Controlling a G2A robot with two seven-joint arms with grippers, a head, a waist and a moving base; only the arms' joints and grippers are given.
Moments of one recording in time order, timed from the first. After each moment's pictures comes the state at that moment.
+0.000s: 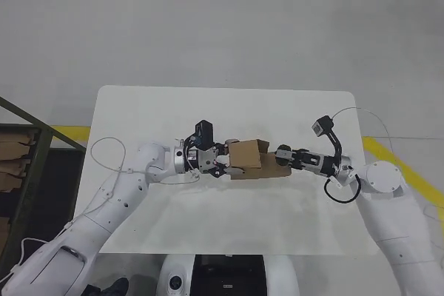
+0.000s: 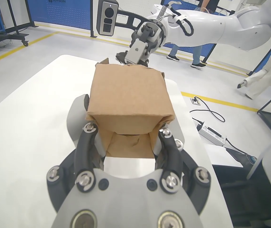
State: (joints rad) left arm 0.98 -1.08 -0.89 -1.31 1.08 -1.01 0.19; right arm -1.18 -1.07 1.31 -1.42 0.36 -0.27 1.11
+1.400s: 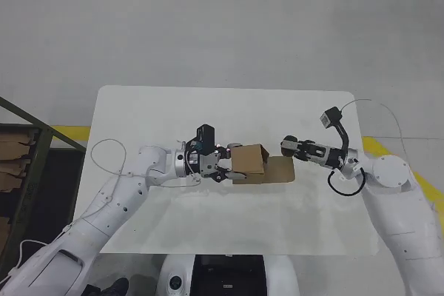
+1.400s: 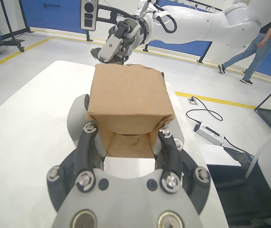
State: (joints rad) left arm 1.00 -1.07 -0.89 -1.37 1.09 -1.01 0.20; right arm -1.16 -1.05 1.35 -1.42 0.34 -0.28 1.08
